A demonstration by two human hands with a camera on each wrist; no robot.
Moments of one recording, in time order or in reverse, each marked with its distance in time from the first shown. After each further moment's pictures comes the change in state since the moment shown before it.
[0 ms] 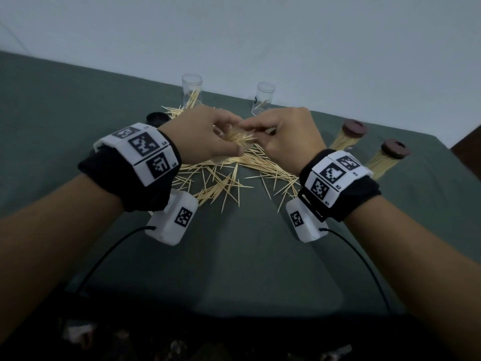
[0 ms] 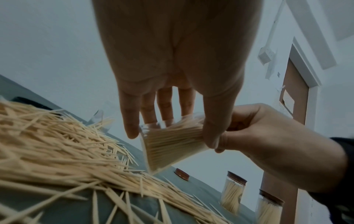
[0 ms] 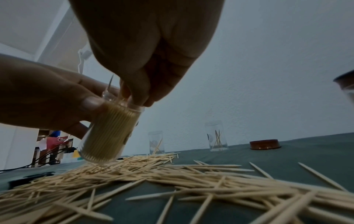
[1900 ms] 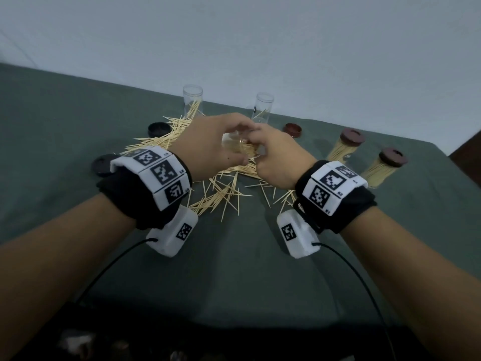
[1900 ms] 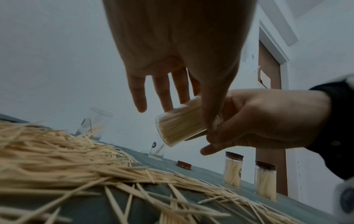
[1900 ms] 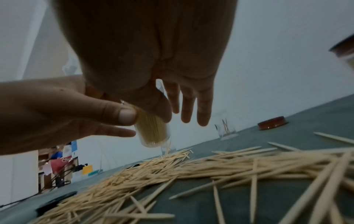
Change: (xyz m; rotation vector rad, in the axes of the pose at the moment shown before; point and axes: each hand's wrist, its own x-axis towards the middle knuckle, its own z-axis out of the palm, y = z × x) left_hand 0.002 -0.002 0.015 0.069 0.201 0.239; right_hand 0.000 -0.012 0.003 -0.115 -0.344 0.214
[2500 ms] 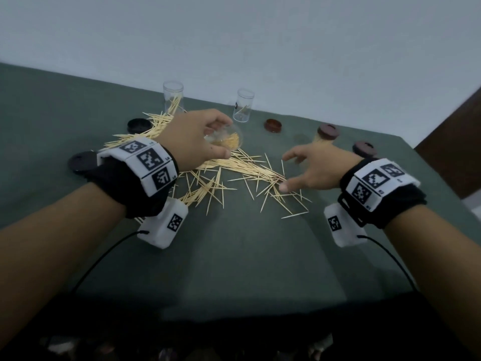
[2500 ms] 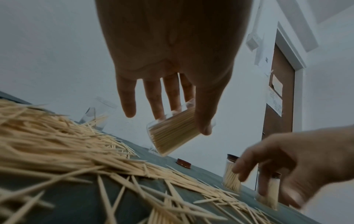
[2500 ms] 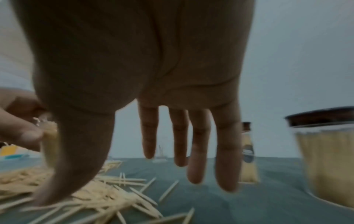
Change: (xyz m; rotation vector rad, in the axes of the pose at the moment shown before) left_hand 0.006 -0.001 0.003 -0.026 -0.070 -0.106; right_hand -0.055 0.052 -0.056 -0.312 -0.297 0.441
